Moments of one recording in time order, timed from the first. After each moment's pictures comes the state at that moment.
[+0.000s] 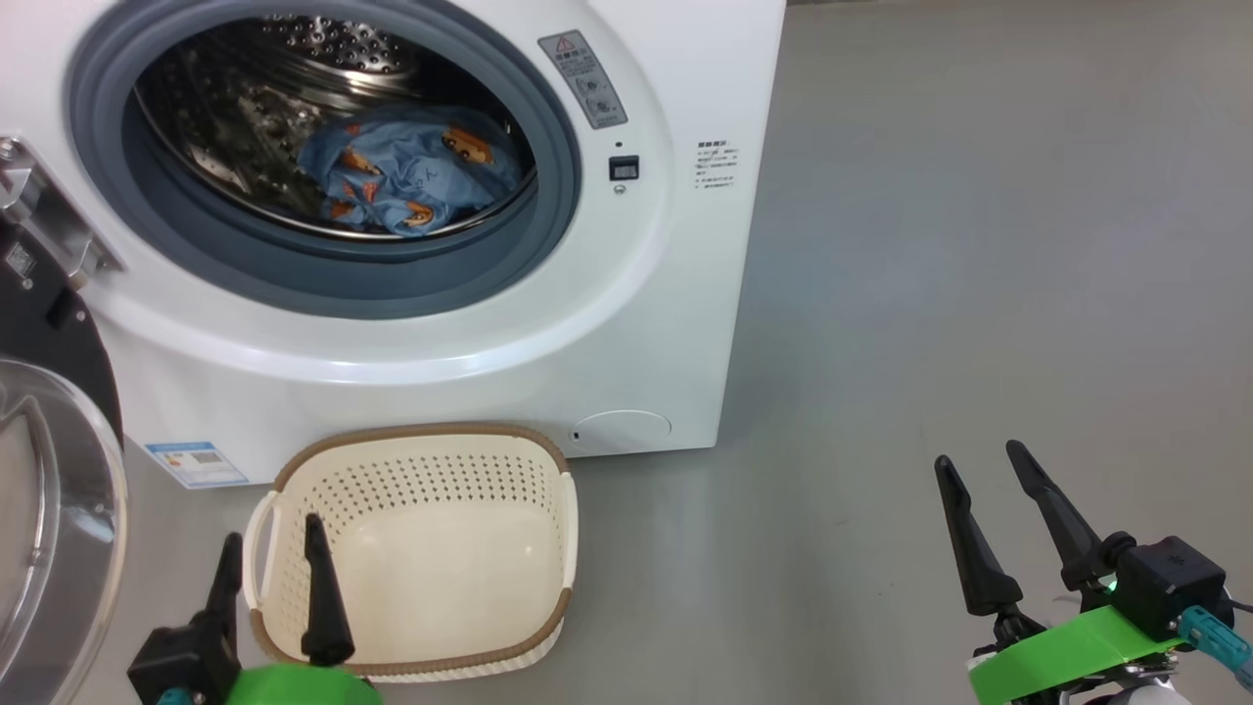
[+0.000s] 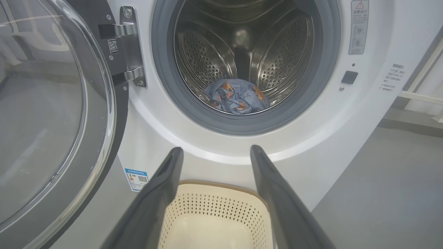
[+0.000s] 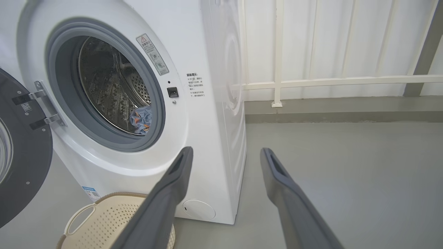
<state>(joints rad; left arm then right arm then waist) -0.03 0.03 -0.06 0.16 -0.28 0.17 -0.26 -0.04 -0.16 0.06 0.09 0.28 0.13 -0.26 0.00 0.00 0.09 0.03</state>
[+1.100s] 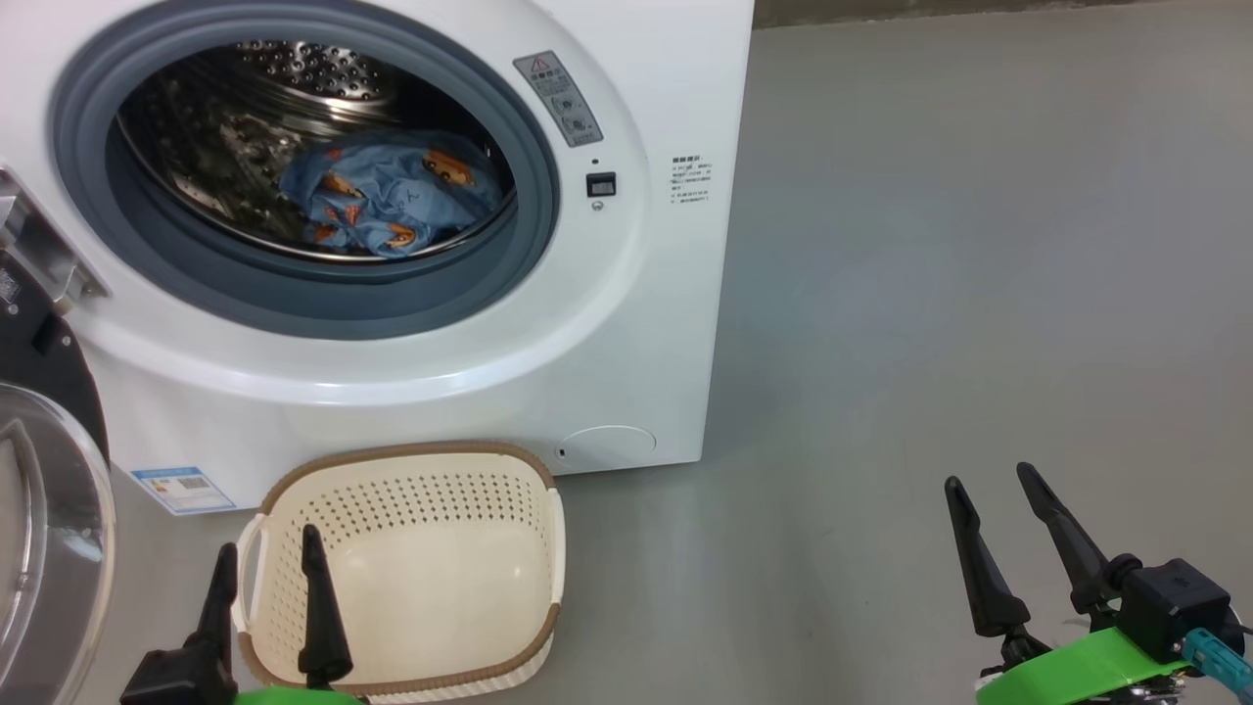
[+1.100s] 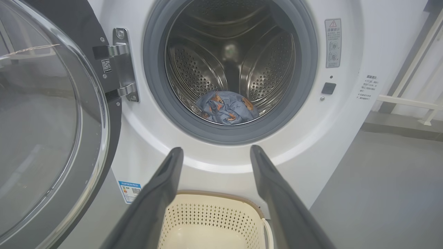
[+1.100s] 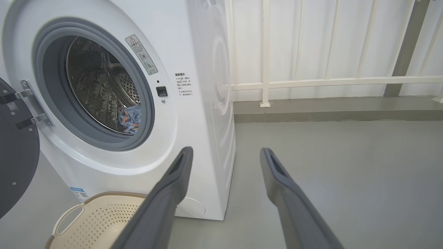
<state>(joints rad) 0.04 0.04 -0.06 0.06 -0.26 0.18 -0.26 0.00 -0.14 0.02 0.07 0.25 0.13 -0.26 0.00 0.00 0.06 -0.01</state>
